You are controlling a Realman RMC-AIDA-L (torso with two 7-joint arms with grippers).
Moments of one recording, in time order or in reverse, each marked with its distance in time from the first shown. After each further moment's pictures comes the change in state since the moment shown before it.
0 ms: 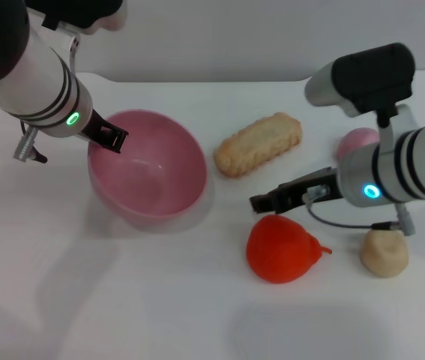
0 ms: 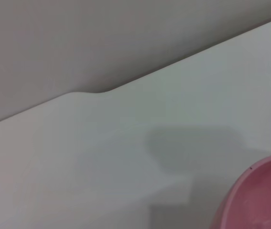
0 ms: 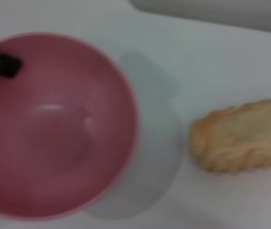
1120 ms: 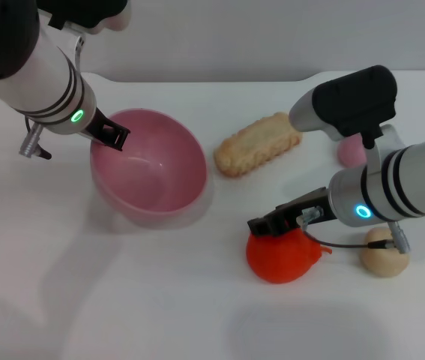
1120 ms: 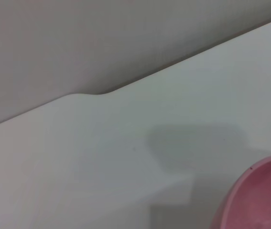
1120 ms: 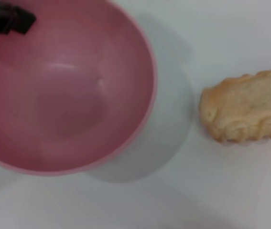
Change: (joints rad) left arm -0.033 0.000 -0.011 -0.073 -0.002 0.039 0.008; right arm 0.004 -0.003 -0.066 0.014 -0.022 0.016 0.031
